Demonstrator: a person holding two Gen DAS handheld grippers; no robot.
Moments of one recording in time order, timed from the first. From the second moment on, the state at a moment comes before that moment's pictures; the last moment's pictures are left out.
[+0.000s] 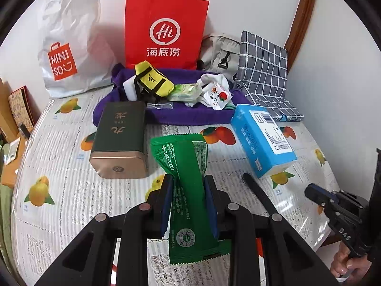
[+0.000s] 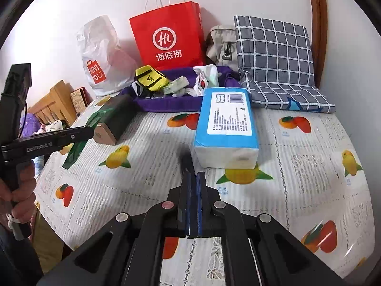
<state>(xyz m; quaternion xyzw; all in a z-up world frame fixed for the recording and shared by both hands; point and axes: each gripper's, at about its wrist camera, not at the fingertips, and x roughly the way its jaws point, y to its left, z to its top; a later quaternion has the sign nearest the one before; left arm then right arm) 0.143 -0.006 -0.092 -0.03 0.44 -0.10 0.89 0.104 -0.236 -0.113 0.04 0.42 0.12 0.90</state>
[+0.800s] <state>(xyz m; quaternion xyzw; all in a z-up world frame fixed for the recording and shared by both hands) 0.146 0.006 -0.104 -0.05 0.46 -0.10 0.88 0.126 -0.215 -0.185 -0.01 0.47 0.15 0.87</state>
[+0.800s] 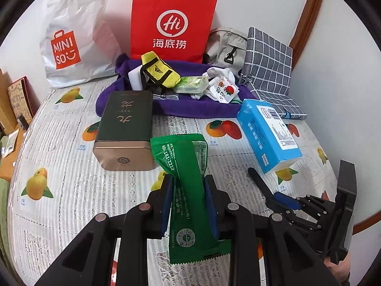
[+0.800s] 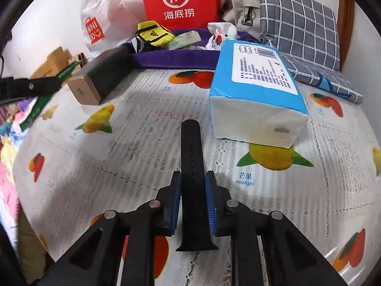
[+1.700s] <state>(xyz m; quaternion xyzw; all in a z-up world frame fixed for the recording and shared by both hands) 0.181 0.019 -0.058 -0.05 0.42 -0.09 0.90 0.162 -0.202 -0.059 -0.01 0.37 0.16 0.91</state>
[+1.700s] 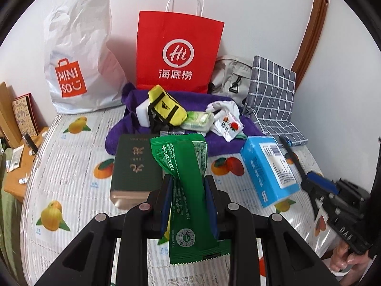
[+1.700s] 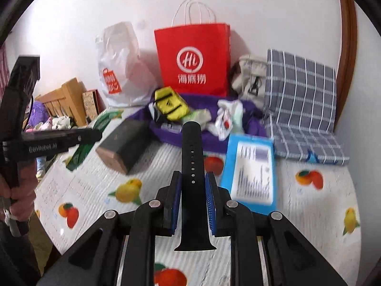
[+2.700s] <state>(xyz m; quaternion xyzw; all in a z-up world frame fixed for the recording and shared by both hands) 0.286 0.016 -0.027 -0.03 0.38 -0.06 0.92 0.288 -0.210 -0.027 0.01 0.33 0.16 0.93</state>
